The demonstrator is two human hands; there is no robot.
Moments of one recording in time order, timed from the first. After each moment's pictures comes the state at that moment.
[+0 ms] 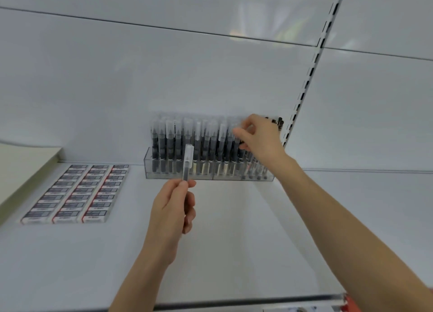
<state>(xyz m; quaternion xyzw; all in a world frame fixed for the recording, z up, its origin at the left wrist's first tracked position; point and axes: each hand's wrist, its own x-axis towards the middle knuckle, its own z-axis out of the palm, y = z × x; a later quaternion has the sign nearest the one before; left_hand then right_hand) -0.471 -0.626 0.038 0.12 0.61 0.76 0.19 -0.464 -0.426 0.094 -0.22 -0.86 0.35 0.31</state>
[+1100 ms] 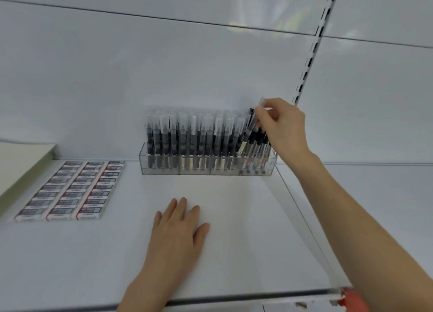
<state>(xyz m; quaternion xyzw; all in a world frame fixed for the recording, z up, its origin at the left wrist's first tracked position) -0.469 -0.633 -0.014 0.39 0.91 0.12 0.04 -0.437 -0.414 0.104 -0.20 -0.83 0.29 0.43</state>
